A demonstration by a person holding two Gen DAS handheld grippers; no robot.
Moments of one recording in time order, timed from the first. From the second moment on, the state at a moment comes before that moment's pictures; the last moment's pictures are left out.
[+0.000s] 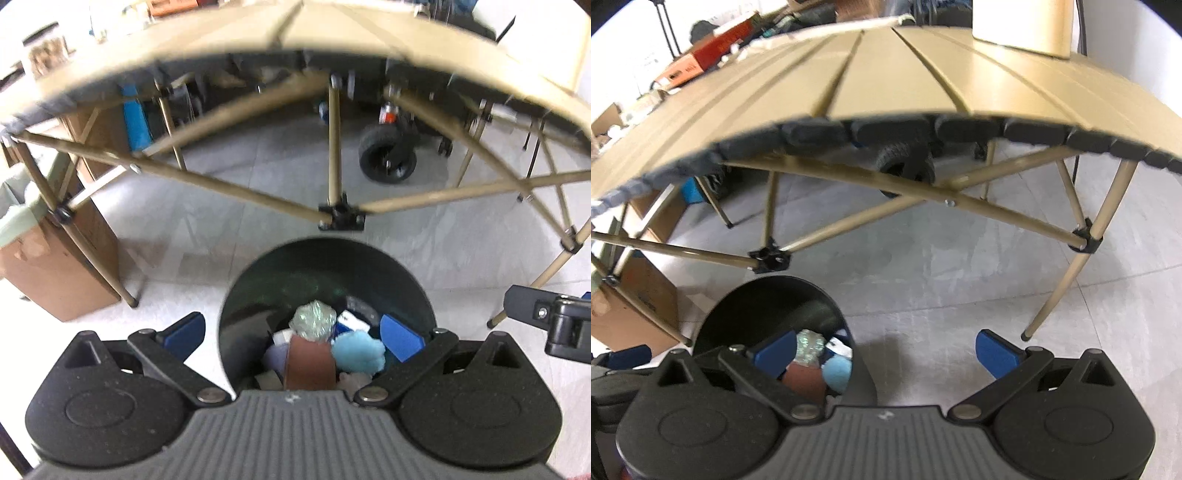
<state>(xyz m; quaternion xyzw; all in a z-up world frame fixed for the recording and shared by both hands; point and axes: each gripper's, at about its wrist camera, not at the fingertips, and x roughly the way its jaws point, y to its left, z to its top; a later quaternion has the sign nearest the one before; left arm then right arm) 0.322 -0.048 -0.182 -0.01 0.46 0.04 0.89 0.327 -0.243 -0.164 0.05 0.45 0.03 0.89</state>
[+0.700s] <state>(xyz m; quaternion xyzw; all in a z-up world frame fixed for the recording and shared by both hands) 0.125 -0.020 -0.029 0.01 0.32 -0.01 0.95 0.107 -0.220 -0.010 0.03 0.30 0.14 0.94</state>
